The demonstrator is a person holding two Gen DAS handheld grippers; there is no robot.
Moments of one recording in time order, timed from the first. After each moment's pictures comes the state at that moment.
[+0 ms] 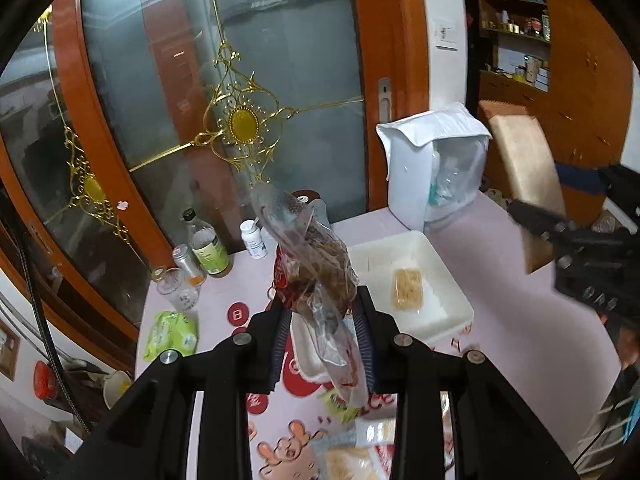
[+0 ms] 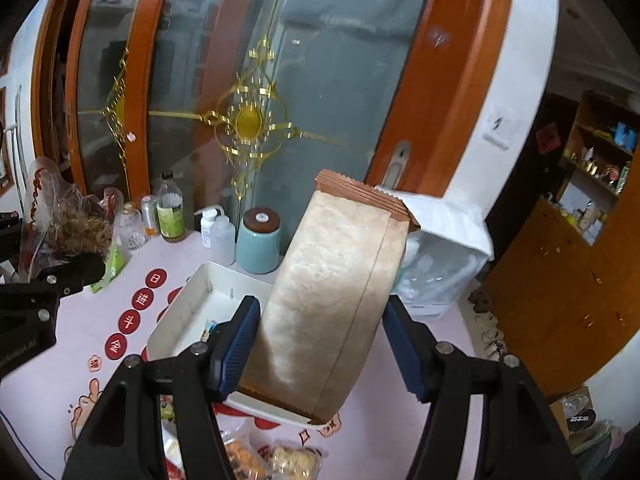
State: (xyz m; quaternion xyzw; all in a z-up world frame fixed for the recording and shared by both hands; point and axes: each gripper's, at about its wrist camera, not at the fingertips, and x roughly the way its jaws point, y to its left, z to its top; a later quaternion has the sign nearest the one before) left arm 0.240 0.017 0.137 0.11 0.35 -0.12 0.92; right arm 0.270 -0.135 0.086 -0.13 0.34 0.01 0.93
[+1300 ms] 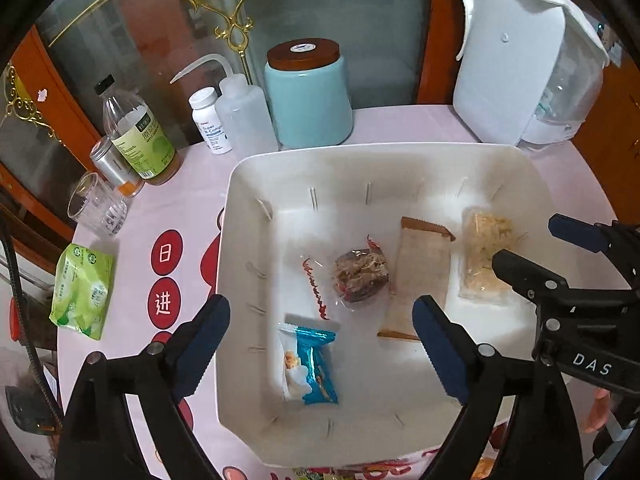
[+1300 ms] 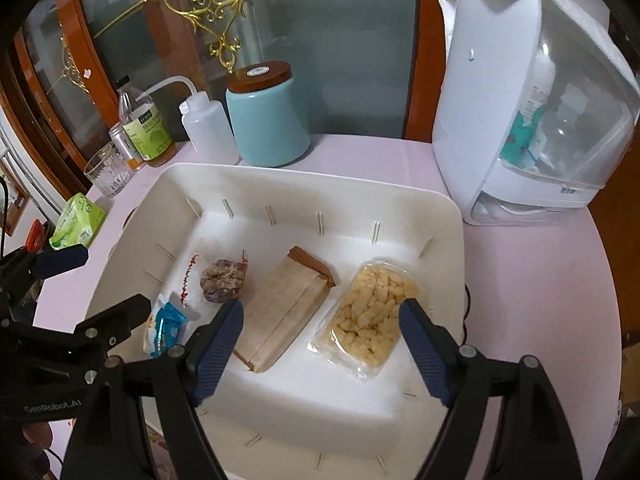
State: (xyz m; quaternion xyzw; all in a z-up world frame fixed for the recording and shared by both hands) left arm 0.418 -0.023 -0.096 0.07 0.51 -0.06 0.85; right arm 0.396 -0.171 -0.128 0.00 0.50 0.09 0.86
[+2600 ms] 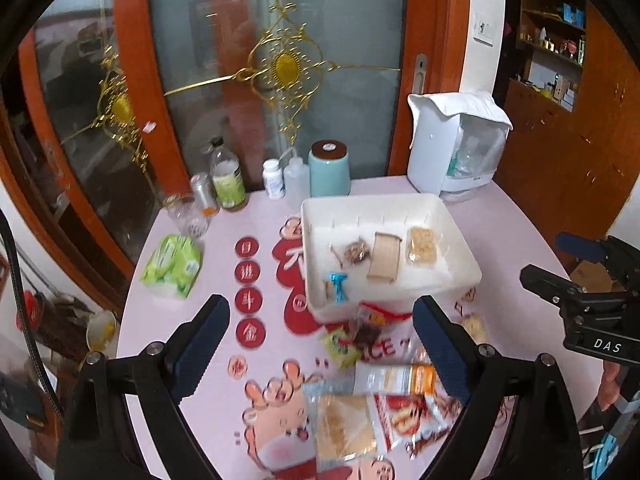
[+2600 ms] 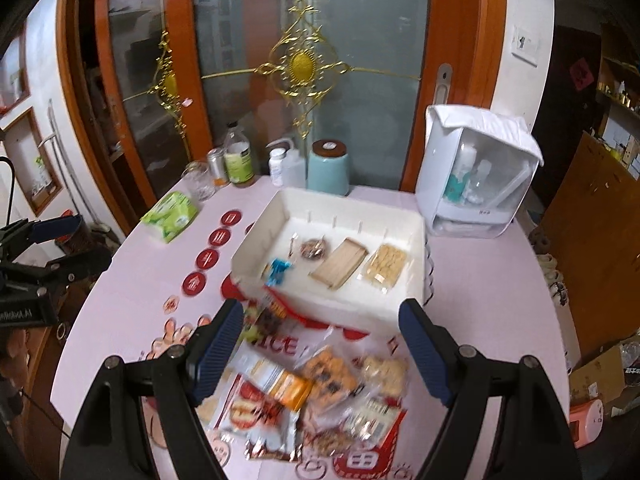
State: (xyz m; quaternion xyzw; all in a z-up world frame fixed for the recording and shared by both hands) left arm 0.167 0.093 0.084 0.03 0.39 -0.09 0.92; right arm 0.144 -0.115 0.034 -0.04 0.41 0.09 0.91
